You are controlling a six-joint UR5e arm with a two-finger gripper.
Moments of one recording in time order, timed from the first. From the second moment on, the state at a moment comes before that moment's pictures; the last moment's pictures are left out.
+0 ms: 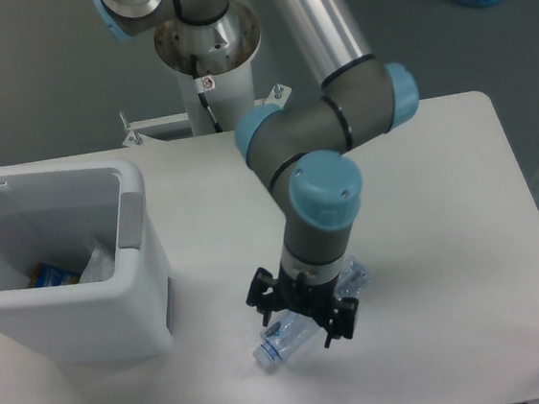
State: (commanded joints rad) arm 2.36 -2.13 -1.44 -1.01 1.39 0.85
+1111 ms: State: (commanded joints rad) arm 2.26 -2.27 -1.39 -0.99 1.56 0.88
